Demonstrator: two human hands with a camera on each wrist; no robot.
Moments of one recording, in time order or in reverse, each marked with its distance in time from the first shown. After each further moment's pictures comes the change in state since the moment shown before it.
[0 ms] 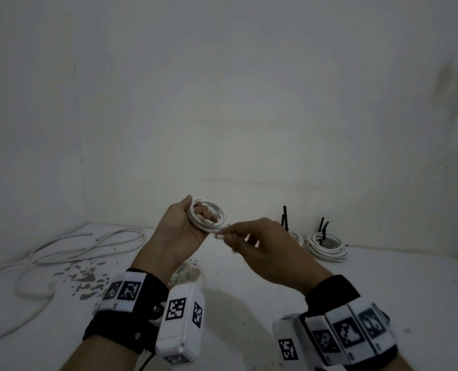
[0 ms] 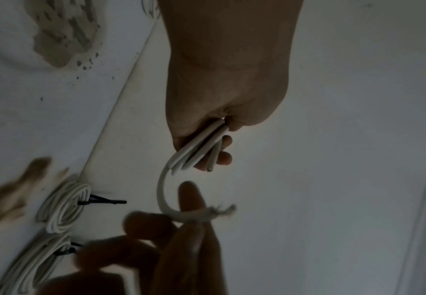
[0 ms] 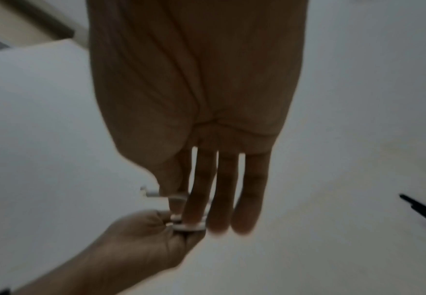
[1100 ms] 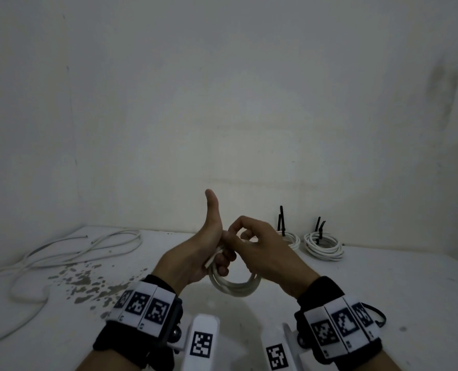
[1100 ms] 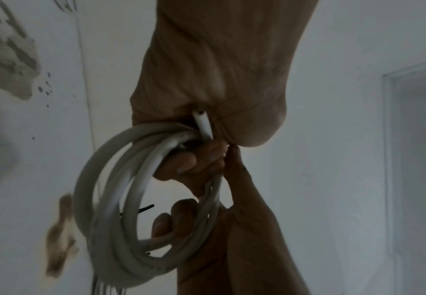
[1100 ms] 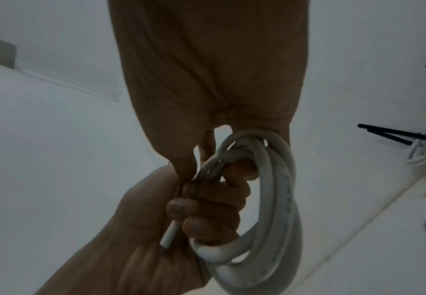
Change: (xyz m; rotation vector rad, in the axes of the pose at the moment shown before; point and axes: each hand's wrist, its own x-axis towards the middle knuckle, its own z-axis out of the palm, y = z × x) left_hand -0.025 -0.034 0.027 0.959 -0.054 -0.274; right_hand 0.002 0.009 0.014 0.381 0.084 0.230
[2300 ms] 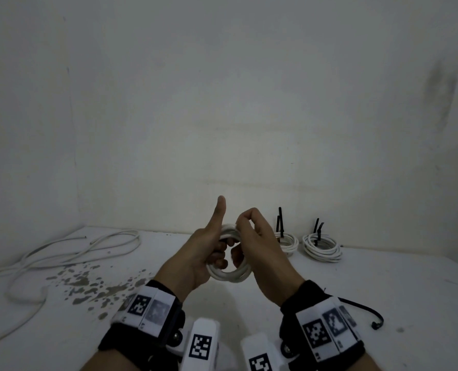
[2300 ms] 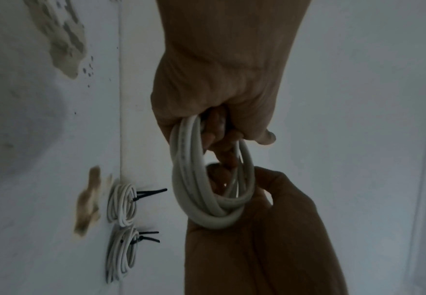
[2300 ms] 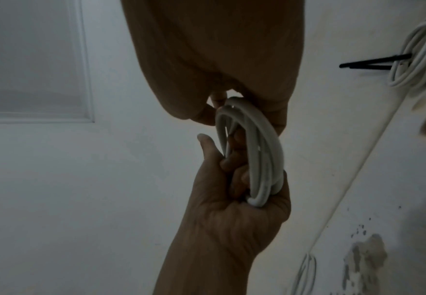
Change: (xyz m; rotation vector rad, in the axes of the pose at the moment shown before) left_hand 0.009 -0.012 0.001 -0.179 0.202 0.088; right_hand -0.004 -0.015 0.013 0.422 0.158 0.161
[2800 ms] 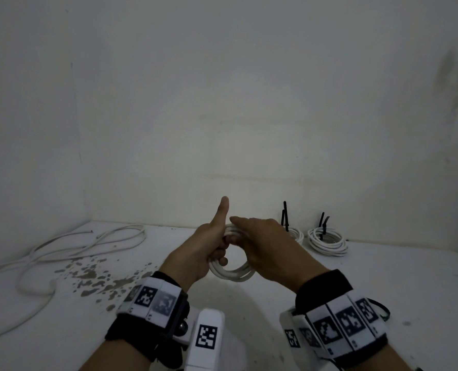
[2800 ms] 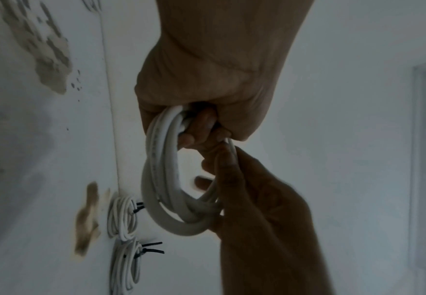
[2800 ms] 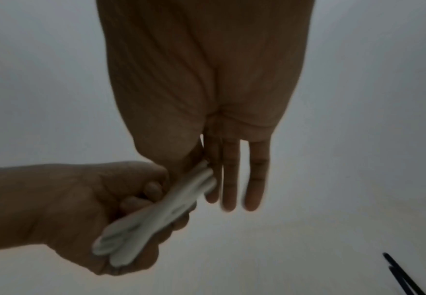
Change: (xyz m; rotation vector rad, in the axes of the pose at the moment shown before) left_hand 0.005 -0.003 -0.005 0.152 0.009 -0.046; right_hand 0.011 0.007 -0.022 -1.125 -0.194 -0.488
